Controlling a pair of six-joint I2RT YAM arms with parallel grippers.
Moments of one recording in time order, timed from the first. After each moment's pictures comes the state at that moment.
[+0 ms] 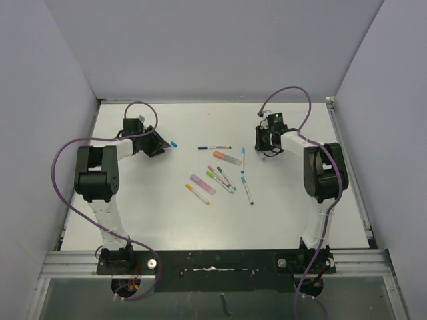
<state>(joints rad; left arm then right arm) -0.02 2.03 1.22 -0.05 0.40 -0.70 0.20 2.01 1.34 -0.23 -0.11 0.06</state>
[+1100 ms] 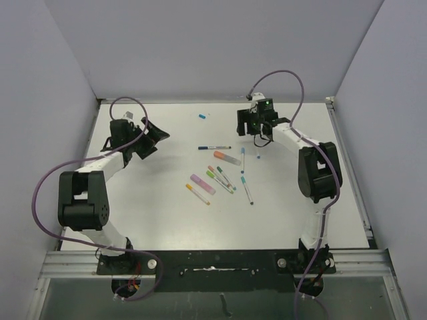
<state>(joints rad) 0.00 1.67 0.98 0.07 0.42 -0.81 0.27 2.04 1.50 -0.18 -0.09 0.08</state>
